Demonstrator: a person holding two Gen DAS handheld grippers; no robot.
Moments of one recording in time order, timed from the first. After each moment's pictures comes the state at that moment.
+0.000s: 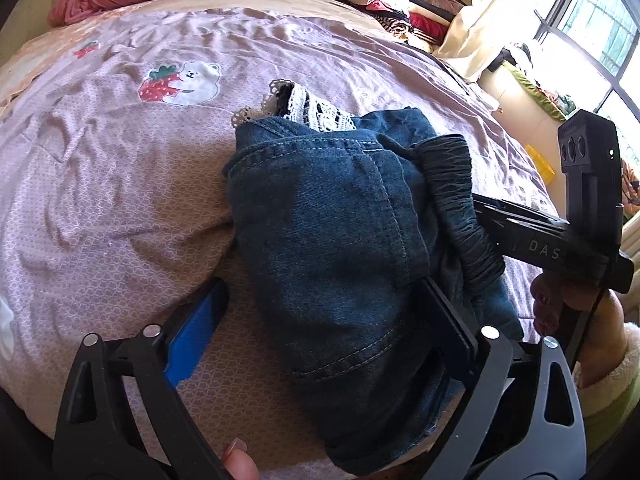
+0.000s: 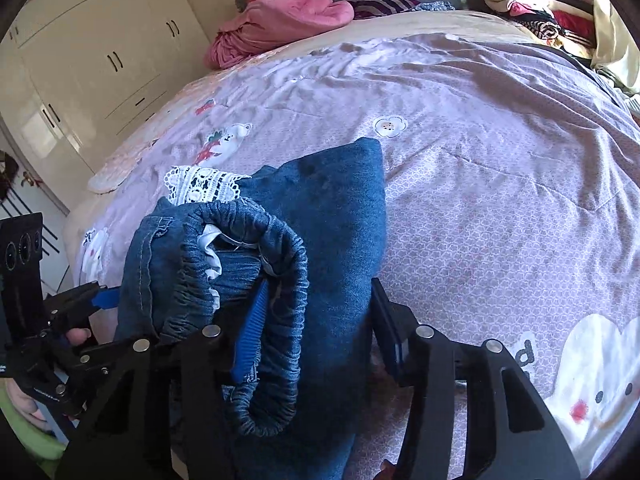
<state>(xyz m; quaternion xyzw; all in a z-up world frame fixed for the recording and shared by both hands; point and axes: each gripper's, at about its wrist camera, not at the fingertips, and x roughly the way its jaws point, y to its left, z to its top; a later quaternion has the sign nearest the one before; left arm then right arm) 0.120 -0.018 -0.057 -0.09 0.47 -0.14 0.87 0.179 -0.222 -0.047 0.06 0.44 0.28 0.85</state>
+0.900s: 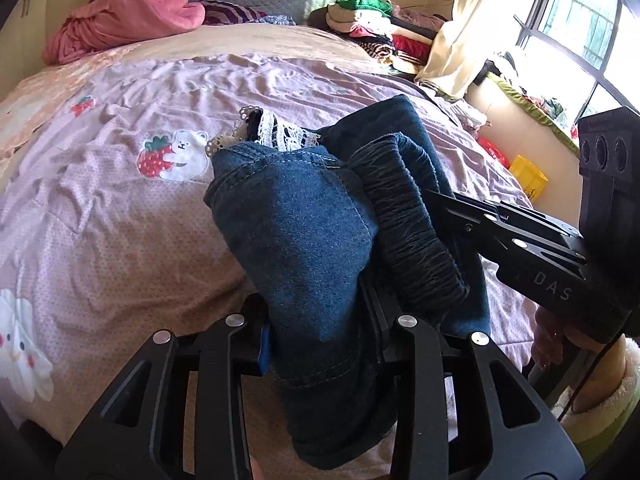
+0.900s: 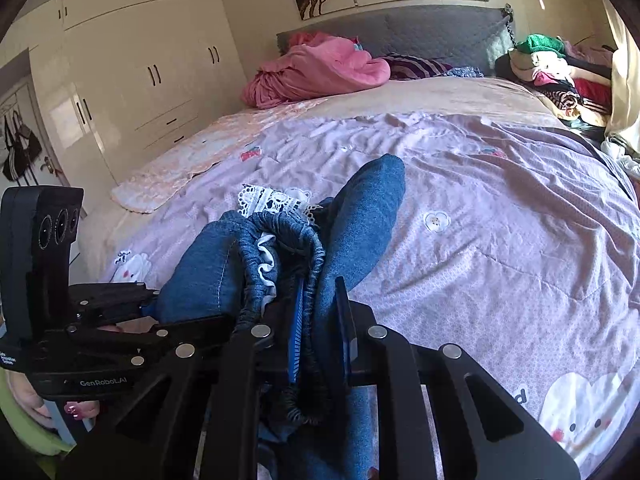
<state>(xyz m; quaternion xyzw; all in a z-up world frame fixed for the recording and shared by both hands) 0.127 -0.024 -0.006 -0.06 0.41 -0.14 0.90 0.152 -0.194 0.022 0.03 0.34 0.31 0.89</state>
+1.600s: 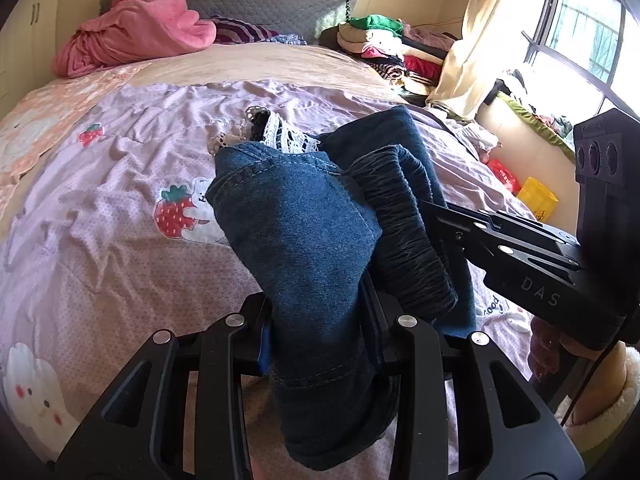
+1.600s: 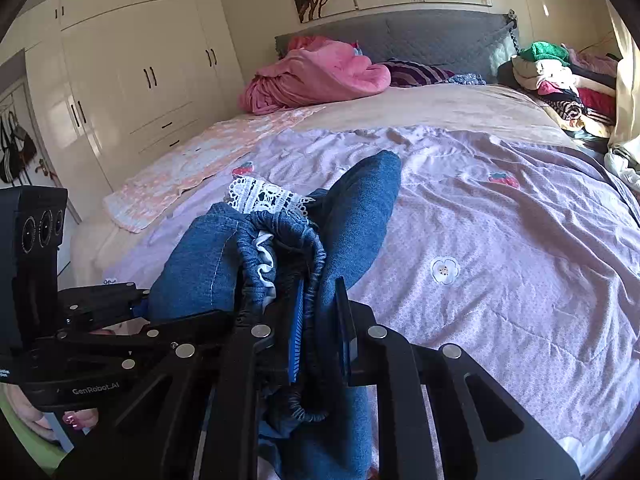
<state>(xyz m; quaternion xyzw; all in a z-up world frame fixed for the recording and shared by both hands) 0.164 -0.007 0.013 -0.06 0.39 -0.13 0.91 0.208 -0.170 0.033 0.02 0.33 0.31 0.89</state>
